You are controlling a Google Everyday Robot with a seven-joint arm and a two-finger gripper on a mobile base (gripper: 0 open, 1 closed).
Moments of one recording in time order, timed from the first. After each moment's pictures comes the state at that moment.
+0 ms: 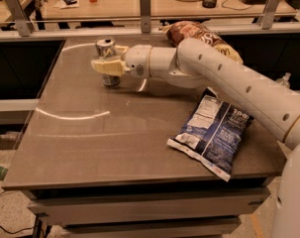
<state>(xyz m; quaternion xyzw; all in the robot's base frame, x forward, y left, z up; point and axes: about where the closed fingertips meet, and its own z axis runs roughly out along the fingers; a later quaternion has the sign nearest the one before) 0.668 0.124 0.883 -0.44 0.58 0.43 0.53</state>
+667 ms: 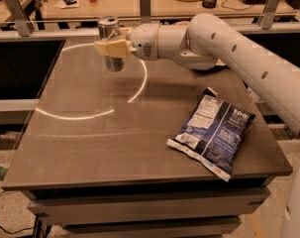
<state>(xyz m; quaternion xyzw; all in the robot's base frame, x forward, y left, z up) 0.661 0.107 0.944 -0.45 0.58 0.43 0.52</state>
